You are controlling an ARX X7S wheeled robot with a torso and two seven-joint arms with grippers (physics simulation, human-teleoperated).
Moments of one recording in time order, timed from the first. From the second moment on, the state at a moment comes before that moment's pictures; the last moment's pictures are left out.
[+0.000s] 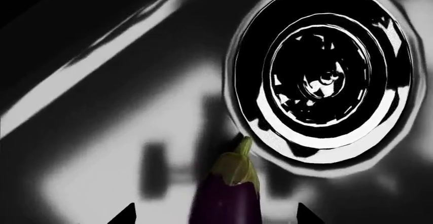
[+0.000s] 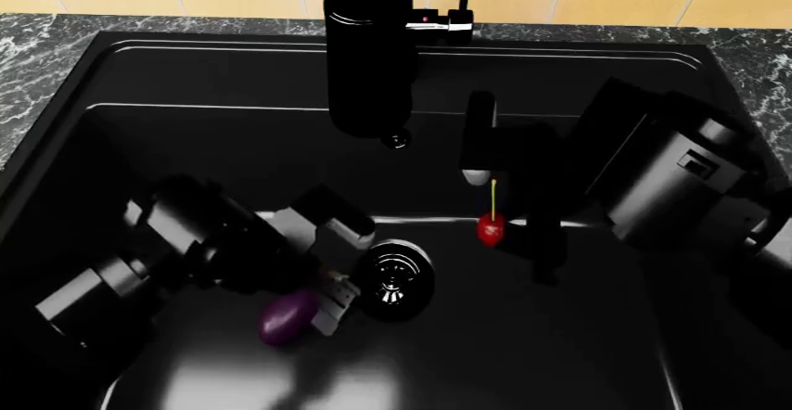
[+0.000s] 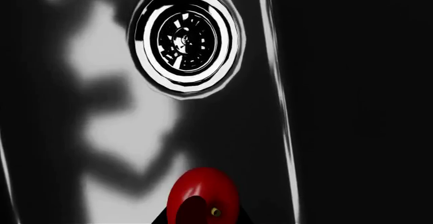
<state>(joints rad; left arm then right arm) -1.29 -0.36 1.18 -0.46 -1.05 -1.20 0.00 1.54 0.53 -1.33 0.15 0.20 0.99 -1.14</state>
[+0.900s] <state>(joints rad) -1.29 -0.46 1.11 -0.26 -1.10 -1.20 -0.12 1.56 0.55 -1.32 0.11 0.21 1.02 -1.12</state>
